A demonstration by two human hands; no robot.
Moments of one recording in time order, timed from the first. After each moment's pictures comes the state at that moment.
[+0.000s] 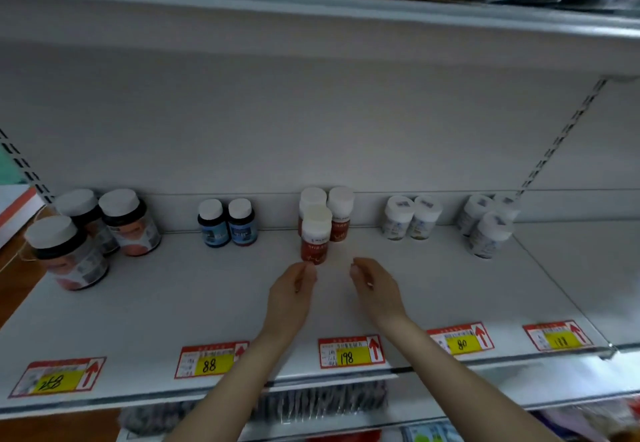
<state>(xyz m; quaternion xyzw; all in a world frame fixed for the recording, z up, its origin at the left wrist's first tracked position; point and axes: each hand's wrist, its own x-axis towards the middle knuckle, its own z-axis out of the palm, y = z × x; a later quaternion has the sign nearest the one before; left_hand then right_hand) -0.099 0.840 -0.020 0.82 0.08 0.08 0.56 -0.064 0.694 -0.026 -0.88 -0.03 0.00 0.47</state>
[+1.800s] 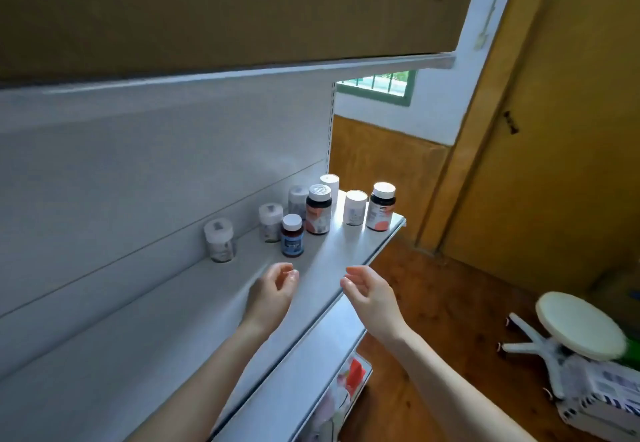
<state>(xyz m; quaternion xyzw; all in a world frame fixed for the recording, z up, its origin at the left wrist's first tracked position) 0.060 -0.040 0.012 0.80 -0.22 -0.12 0.54 -0.050 -0.169 0.011 -0.81 0.27 -0.23 0.47</state>
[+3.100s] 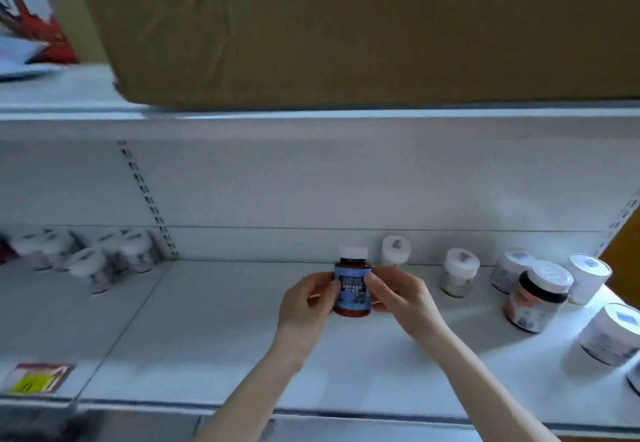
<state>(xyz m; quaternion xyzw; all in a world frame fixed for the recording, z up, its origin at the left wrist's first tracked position) 0.050 0.014 0.049 0.72 0.12 0.12 0.67 0.102 -0.129 0.040 -0.74 -0.11 0.08 0.65</state>
